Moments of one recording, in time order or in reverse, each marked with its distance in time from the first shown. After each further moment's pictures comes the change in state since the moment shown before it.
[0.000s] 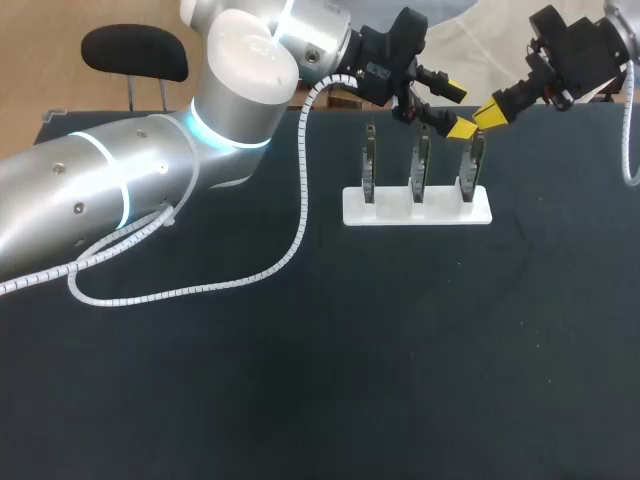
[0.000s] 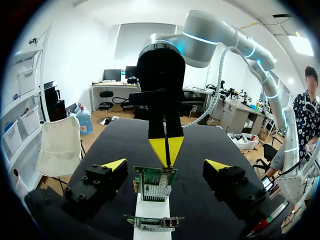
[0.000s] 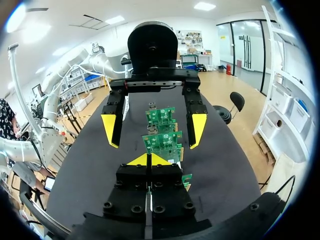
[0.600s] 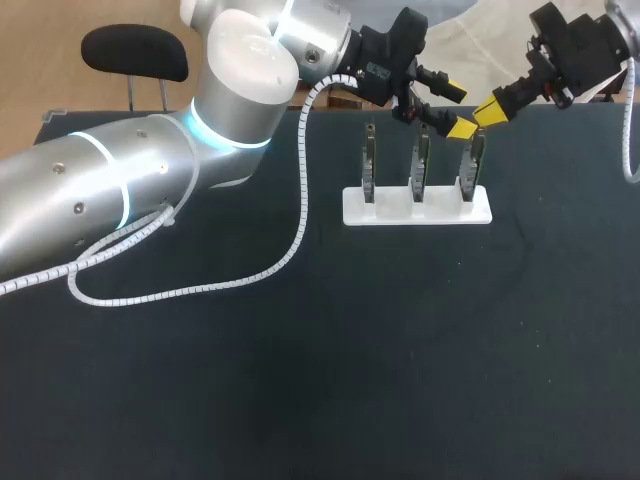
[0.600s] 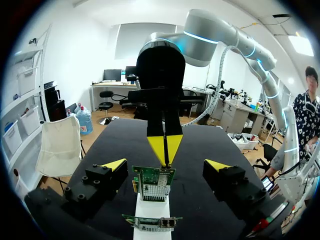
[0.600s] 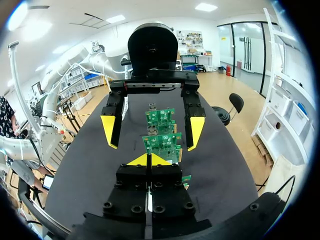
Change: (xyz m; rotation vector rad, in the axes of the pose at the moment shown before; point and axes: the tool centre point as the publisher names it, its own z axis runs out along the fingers) left arm 0.000 0.000 0.000 0.000 0.000 0.000; right arm -0.003 -0.002 -0.002 0.009 0.005 -0.017
